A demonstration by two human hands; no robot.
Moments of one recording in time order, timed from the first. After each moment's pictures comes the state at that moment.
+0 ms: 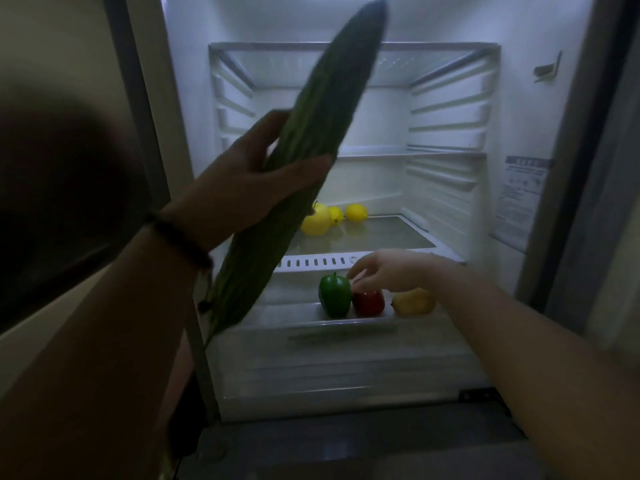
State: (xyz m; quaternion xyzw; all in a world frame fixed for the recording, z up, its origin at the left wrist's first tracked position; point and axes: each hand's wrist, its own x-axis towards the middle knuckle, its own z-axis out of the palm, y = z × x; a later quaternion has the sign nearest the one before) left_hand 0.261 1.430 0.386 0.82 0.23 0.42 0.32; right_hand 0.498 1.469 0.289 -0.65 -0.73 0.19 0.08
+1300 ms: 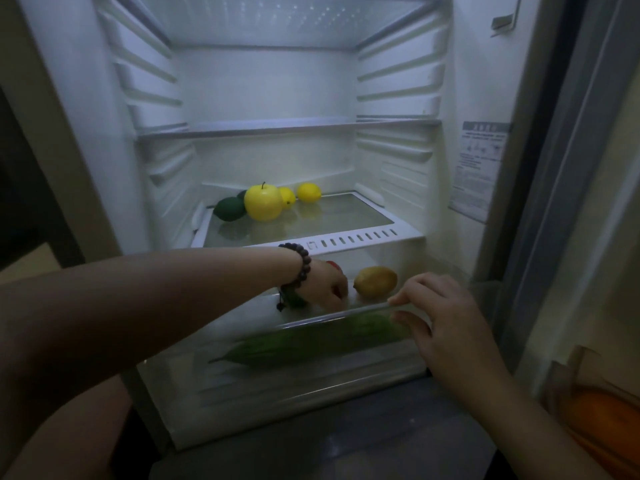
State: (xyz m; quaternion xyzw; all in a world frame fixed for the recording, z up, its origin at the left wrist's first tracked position) left_hand 0.409 1.546 0.250 0.94 0.28 -0.18 0.02; right_hand 0.512 1.353 0.204 -0.67 -0.61 -0.13 0.40
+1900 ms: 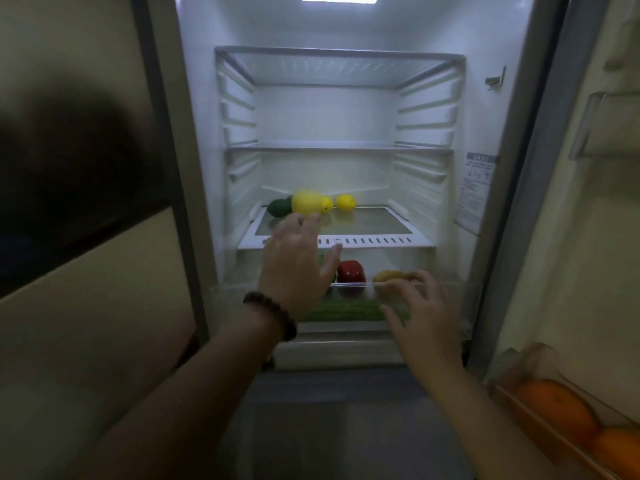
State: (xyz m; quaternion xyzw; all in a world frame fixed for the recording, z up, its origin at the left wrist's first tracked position) left_hand 0.328 1.406 0.261 0.79 0.42 0.44 -0.07; right_hand 0.501 1.332 0.189 -0.67 -0.60 -0.14 0.42
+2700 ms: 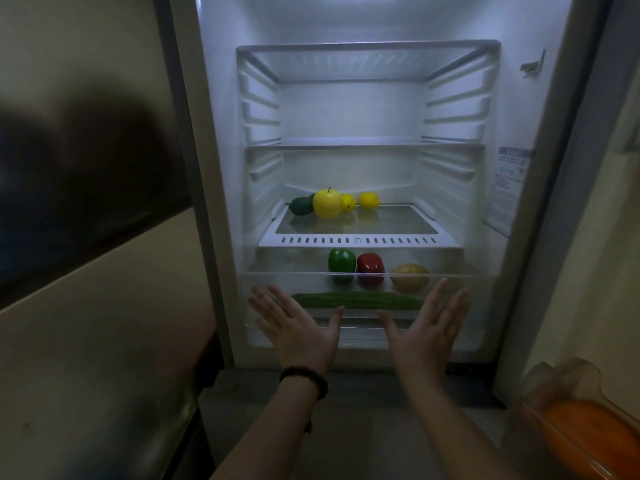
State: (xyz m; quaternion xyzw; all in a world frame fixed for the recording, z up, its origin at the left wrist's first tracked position) left_hand 0.342 1.416 0.130 0.61 0.65 0.44 0.08; right_hand 0.493 1.384 0.127 -0.75 -0.46 -0.04 0.48
